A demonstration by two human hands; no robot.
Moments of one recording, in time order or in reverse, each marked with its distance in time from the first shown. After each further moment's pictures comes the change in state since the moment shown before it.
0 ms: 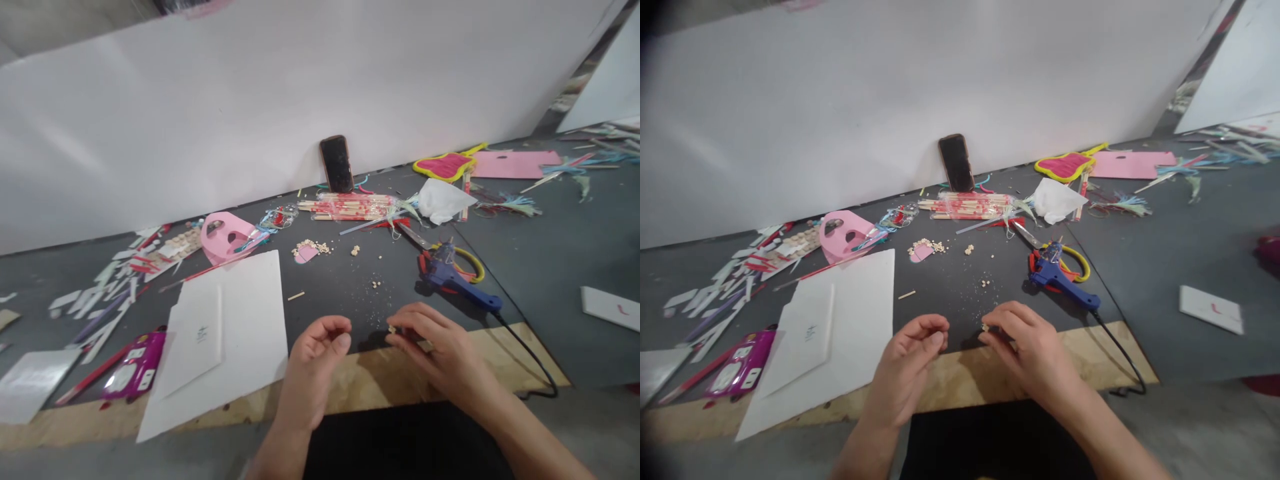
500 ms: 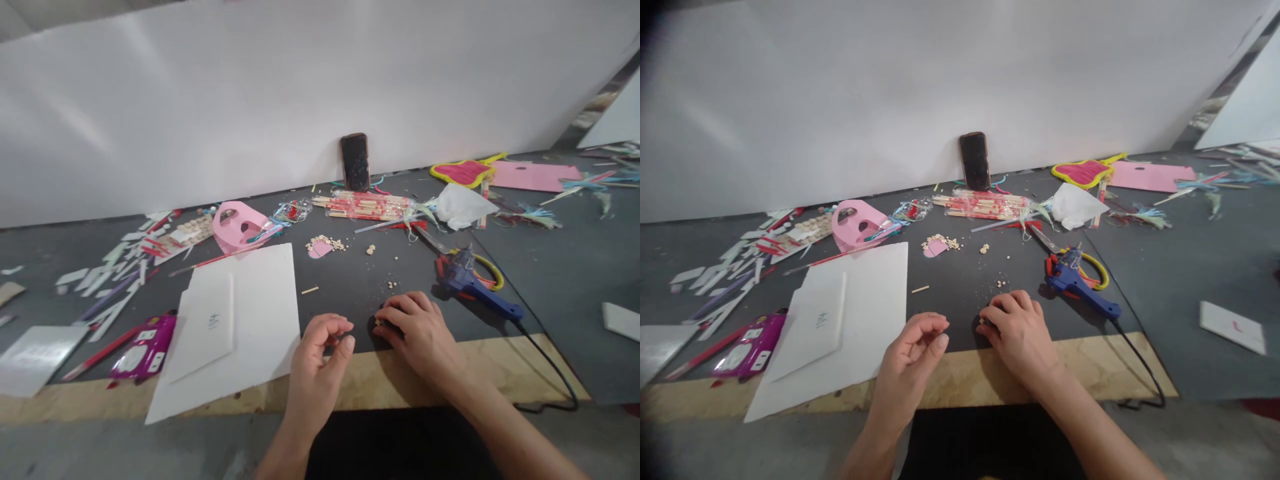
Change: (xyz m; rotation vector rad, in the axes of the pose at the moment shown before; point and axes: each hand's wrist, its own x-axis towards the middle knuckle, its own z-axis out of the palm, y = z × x) left_hand -0.008 0.001 -0.026 0.489 0.028 0.334; right_hand 0.023 0.003 0.036 -0.369 -0.180 0.031
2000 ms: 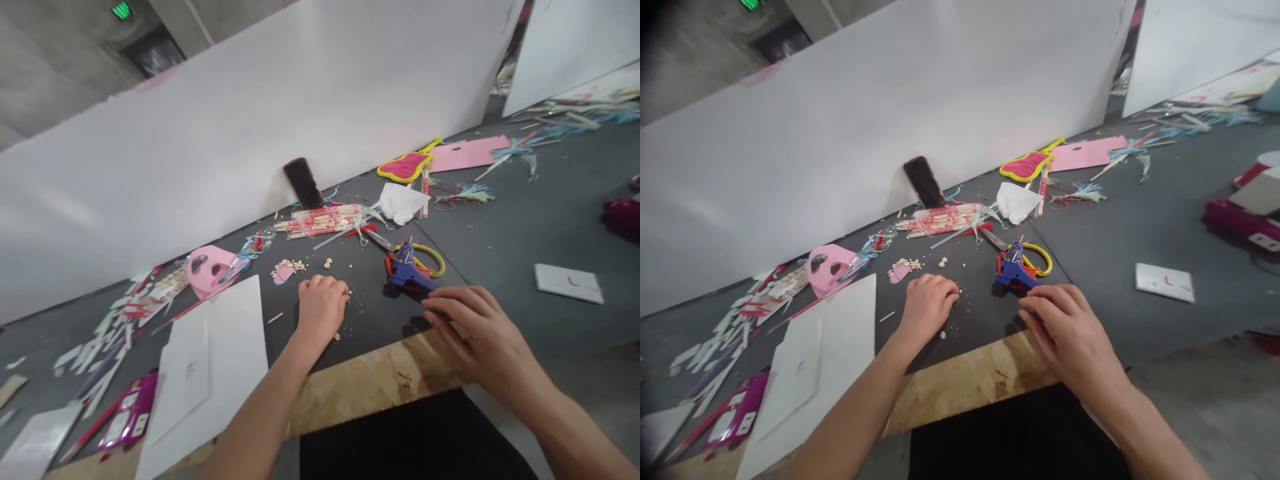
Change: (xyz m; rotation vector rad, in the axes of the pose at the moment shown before) left_hand 0.100 0.027 0.081 1.260 -0.311 0.424; right_hand -0.077 0.080 -0.058 0.013 0.404 0.074
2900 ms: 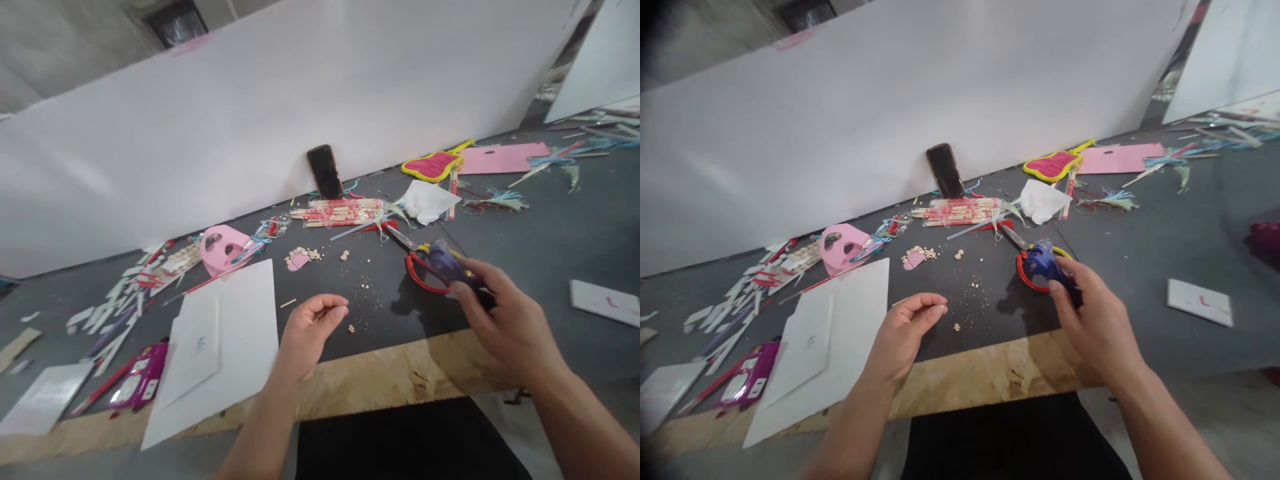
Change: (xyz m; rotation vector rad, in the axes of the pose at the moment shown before) left_hand -0.063 -0.016 -0.012 -1.447 0.127 -0.481; right_hand 0.032 0.001 0.006 0.020 0.037 0.423
